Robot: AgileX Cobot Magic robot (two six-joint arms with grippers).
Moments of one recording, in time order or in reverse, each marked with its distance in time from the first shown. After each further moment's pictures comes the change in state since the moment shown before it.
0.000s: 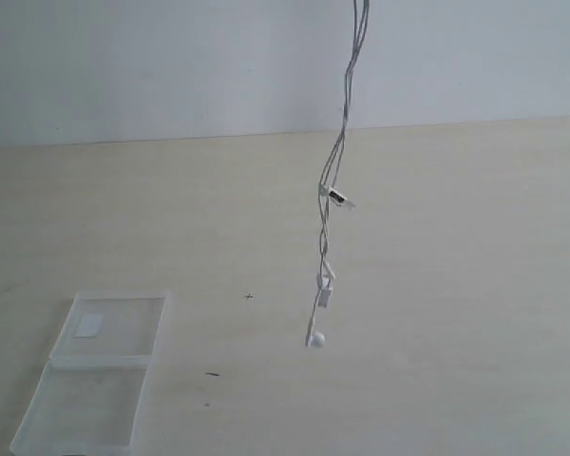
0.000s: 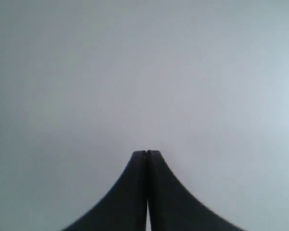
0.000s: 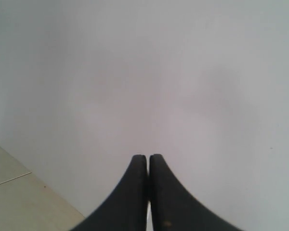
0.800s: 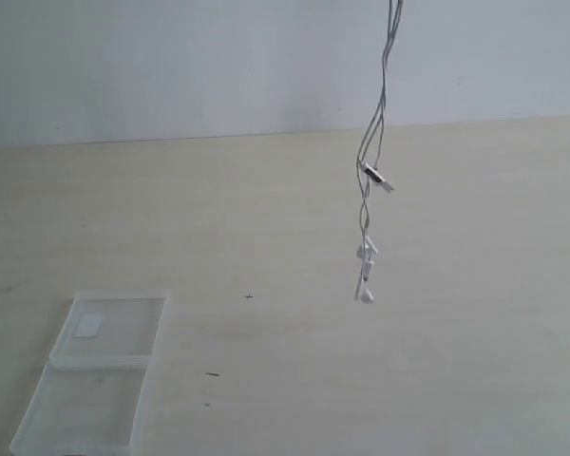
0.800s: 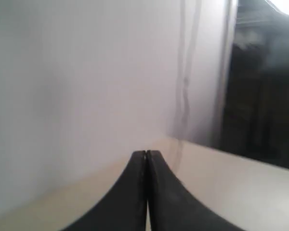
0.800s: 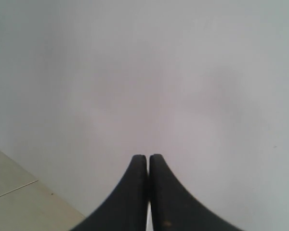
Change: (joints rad) left arm 0.000 0.490 -0.581 1.566 0.074 -1.454; right arm 0.000 -0.008 0.000 0.000 -0.005 0.043
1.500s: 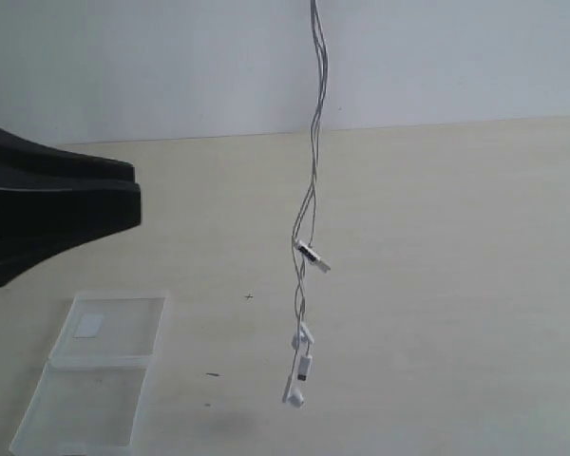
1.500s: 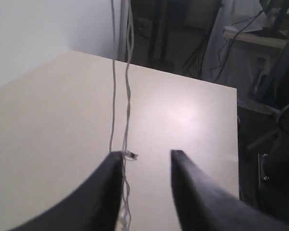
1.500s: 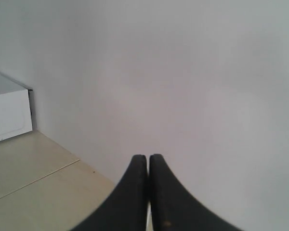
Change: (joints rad) left arm -0.130 0.528 -0.016 -0.016 -0.270 0.296; right arm 0.000 0.042 0.000 0.131 0.063 0.020
